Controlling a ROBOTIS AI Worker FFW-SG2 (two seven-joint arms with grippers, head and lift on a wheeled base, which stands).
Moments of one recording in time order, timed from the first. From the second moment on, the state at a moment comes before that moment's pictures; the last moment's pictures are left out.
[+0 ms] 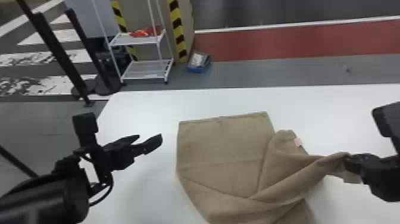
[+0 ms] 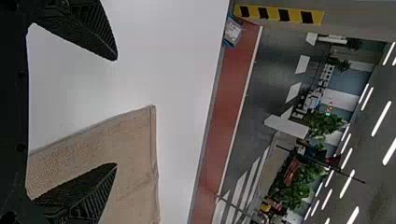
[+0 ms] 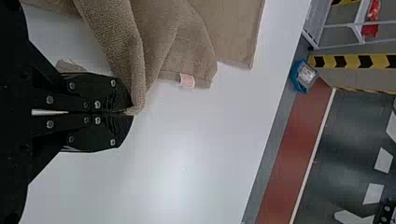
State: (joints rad) left arm 0.11 0.01 0.42 -2.04 0.04 0.93 -0.68; right arm 0.11 -0.15 0.23 -2.42 0.68 1.50 0.65
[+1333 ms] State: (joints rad) left arm -0.02 0.03 0.18 -1.80 -0.23 0.82 -0.69; right arm 0.03 -0.23 -0.31 -2.32 0.42 1.41 0.71
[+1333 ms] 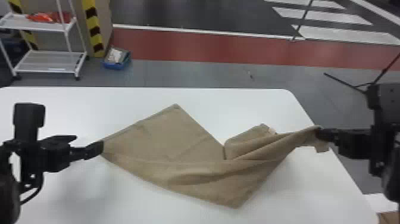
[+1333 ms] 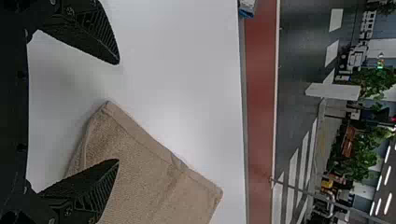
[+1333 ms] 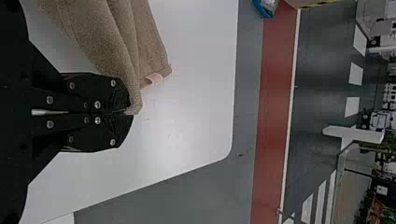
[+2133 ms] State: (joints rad) left arm -0.03 0.02 0.07 -1.74 -0.25 0.73 -0.66; right arm 0.05 -0.22 -0.31 -2.32 0.42 1.41 0.71
